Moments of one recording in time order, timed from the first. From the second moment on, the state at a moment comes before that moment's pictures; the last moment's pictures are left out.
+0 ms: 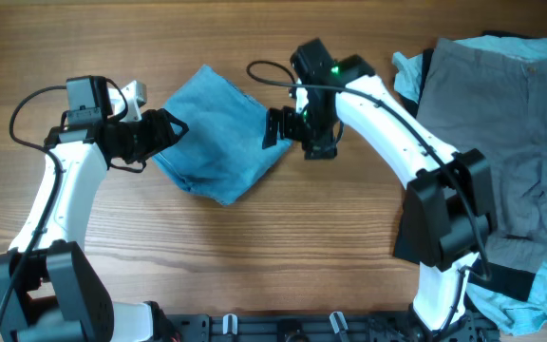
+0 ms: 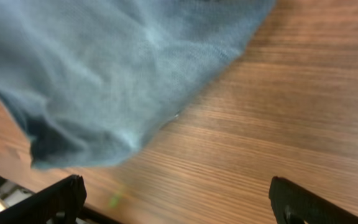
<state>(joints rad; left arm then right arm) 0.15 1.58 1.07 -0.62 0.55 -0.28 0.47 2.05 1.63 -1.05 -0.44 0.56</state>
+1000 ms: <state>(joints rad) 0.15 1.58 1.07 -0.62 0.56 -0.28 0.56 2.11 1.25 -0.12 -0.65 1.02</state>
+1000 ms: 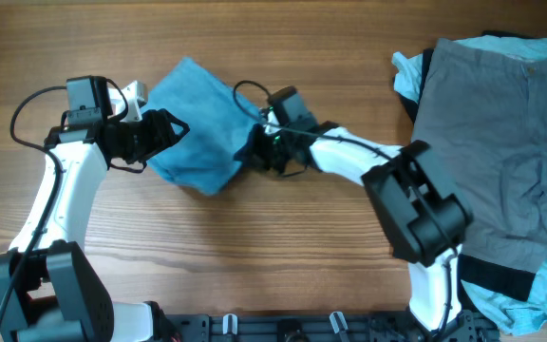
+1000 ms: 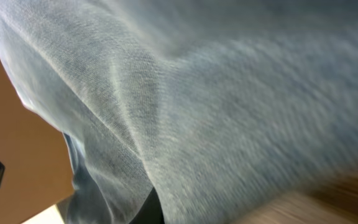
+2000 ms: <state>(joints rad) 0.15 1.58 1.07 -0.61 0.57 -0.28 0.16 1.76 1.72 -0.96 -0.36 0.38</state>
